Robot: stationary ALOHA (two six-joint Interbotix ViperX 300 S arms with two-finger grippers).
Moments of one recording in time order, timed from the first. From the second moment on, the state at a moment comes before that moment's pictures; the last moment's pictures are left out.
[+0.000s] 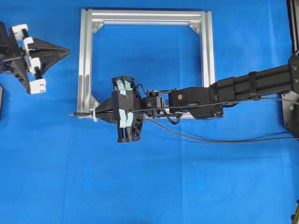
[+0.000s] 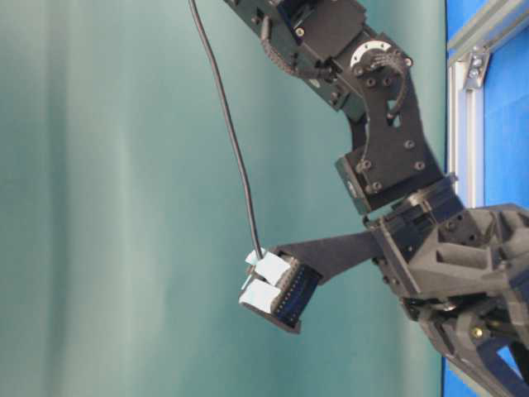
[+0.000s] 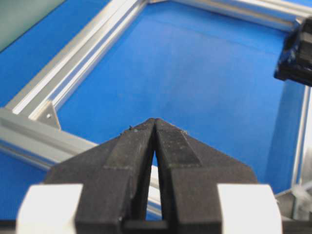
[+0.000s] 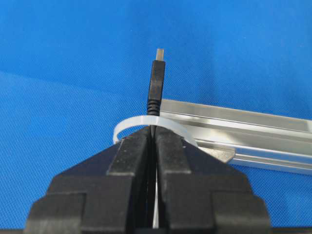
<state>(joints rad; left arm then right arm) 0.31 -0.48 1.37 -0.09 -0.68 0.00 0.03 0.46 0.31 -0.02 -0.38 0.06</state>
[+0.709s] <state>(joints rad) 0.03 -0.55 1.38 -0.07 -0.59 -0.01 0.03 0.46 0.31 -0.02 -0.38 0.06</state>
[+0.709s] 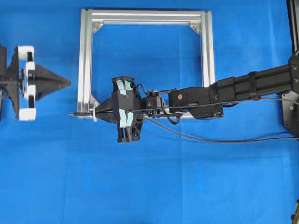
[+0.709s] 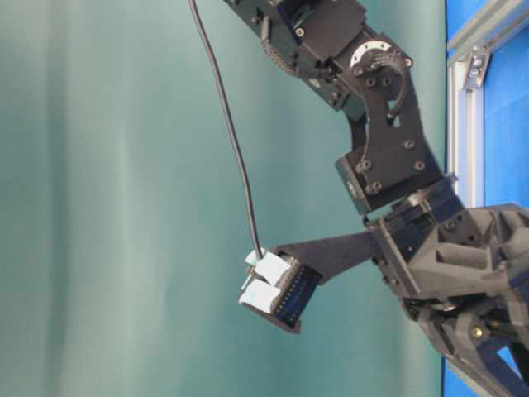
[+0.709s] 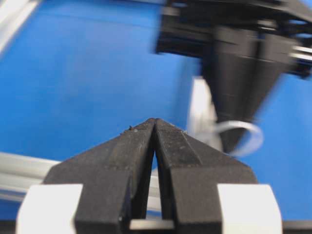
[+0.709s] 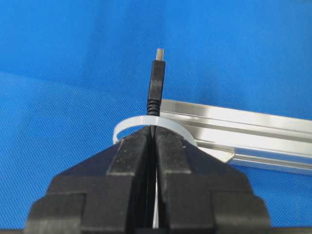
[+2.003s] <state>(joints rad) -0.12 -0.54 1.37 -0.07 -0.58 0.00 0.03 0.46 0.31 -0.02 -0.38 0.06</state>
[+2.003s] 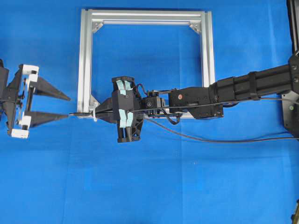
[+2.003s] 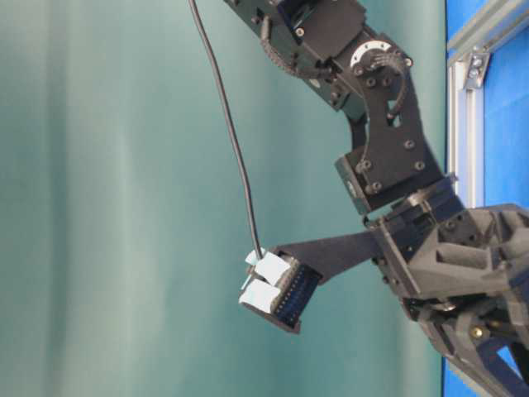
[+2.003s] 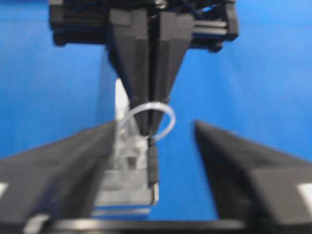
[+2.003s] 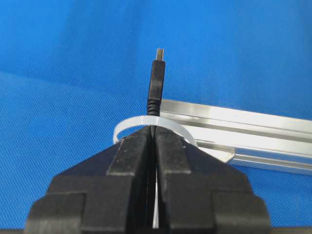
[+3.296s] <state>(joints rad) -0.11 -0.14 1.22 -0.07 -0.58 0.00 0.03 0.46 0.31 -0.02 -0.38 0.06</state>
